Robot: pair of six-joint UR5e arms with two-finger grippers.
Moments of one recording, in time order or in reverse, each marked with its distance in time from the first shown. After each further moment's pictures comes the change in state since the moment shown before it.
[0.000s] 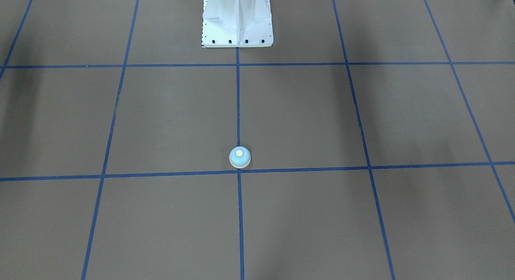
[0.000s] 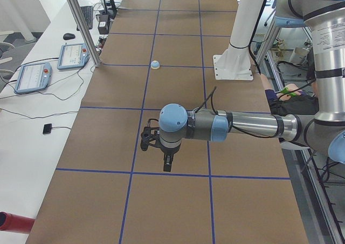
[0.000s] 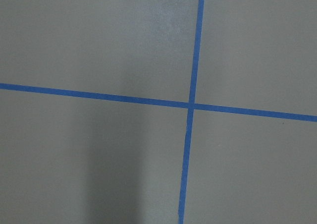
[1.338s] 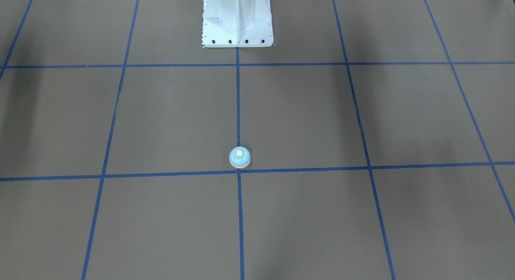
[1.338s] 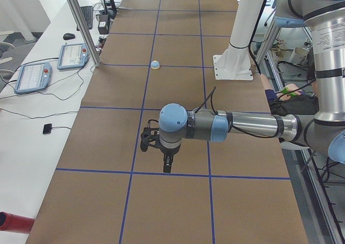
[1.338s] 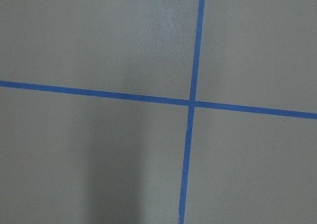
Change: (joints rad) left arm 0.000 0.000 0.000 0.000 0.021 0.000; right arm -0.002 -0.006 0.000 0.001 0.002 0.000
